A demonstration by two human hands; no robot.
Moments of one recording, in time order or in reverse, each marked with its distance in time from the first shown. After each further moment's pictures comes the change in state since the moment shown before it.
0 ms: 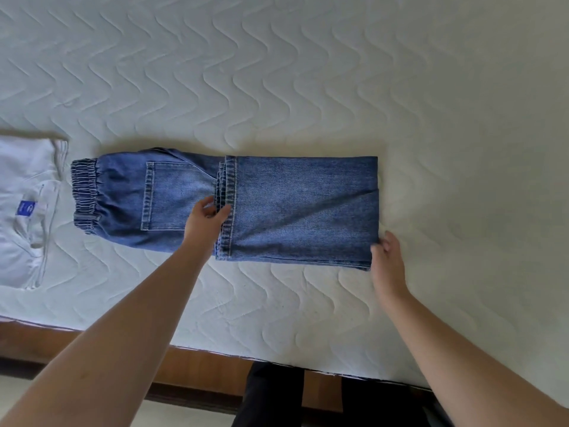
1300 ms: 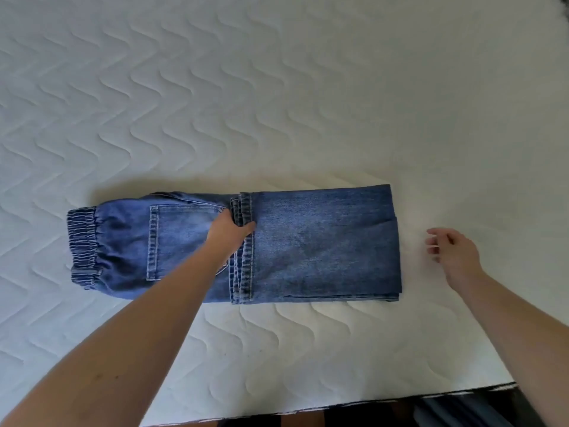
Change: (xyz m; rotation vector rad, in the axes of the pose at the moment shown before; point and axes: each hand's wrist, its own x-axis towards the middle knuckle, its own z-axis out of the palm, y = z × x) left_hand -0.034 0.083 0.202 0.611 -0.310 0.180; right_hand 0.118 0.024 -0.233 0.006 0.317 0.091
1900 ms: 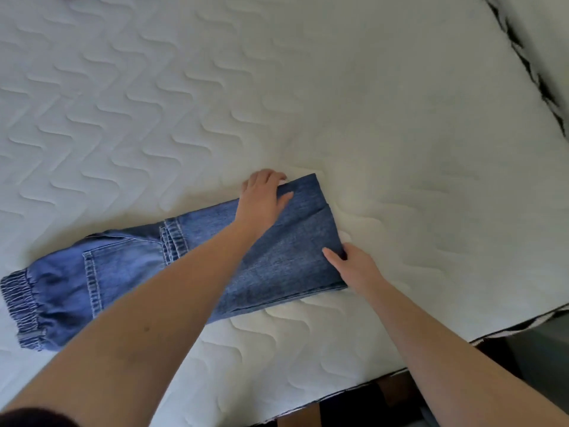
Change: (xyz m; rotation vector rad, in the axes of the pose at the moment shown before) left_hand -0.005 0.153 0.134 0.592 0.050 0.839; right_hand -0.053 0.033 0.030 -0.296 -0.459 -0.032
